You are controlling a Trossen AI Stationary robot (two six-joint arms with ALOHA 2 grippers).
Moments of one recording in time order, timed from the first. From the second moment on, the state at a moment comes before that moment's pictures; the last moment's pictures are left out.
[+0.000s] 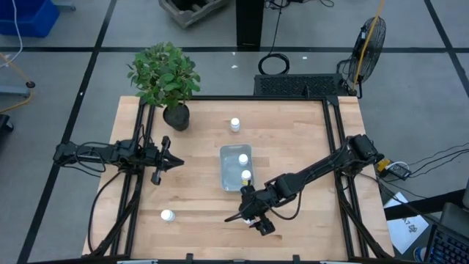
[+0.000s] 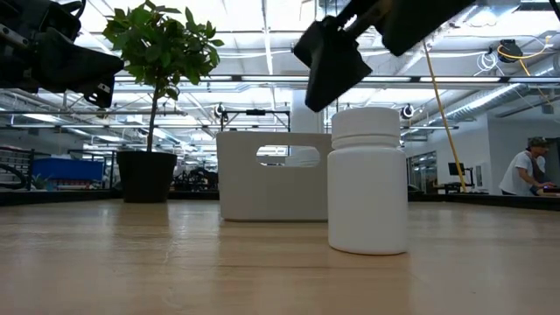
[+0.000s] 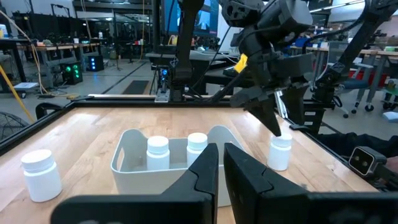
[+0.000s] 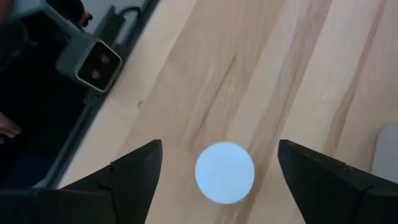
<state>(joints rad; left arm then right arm) -0.08 0.07 0.01 0.08 0.07 -0.04 0.41 1.87 1.33 -0.40 -0.16 0.08</state>
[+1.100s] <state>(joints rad) -0.08 0.07 0.01 0.08 0.07 -0.04 0.42 1.92 1.32 -0.40 -0.10 0.09</state>
